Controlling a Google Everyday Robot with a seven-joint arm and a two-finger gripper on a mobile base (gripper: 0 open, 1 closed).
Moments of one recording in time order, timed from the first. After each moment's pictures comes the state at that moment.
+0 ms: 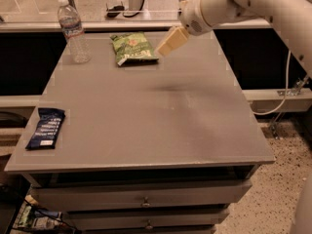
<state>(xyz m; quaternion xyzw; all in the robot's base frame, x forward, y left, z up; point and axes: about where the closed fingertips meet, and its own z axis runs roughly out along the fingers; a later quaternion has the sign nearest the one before) 0.726 -0.062 0.952 -0.53 0.71 0.10 0.46</state>
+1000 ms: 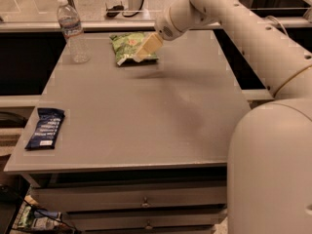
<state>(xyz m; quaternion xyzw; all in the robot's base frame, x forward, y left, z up) 0.780 0.005 0.901 -0.53 0.72 0.14 0.42</state>
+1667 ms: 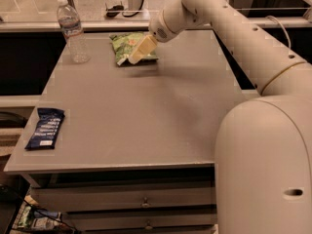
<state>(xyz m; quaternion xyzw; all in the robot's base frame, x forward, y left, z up) 0.787 0.024 0.887 -0.54 0.72 0.16 0.41</state>
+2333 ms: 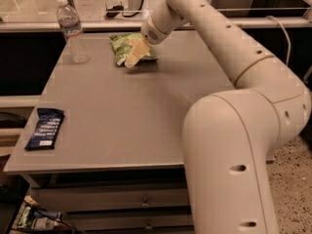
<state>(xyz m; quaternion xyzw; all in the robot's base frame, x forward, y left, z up) 0.803 0.040 0.855 -0.56 0.74 0.14 0.34</state>
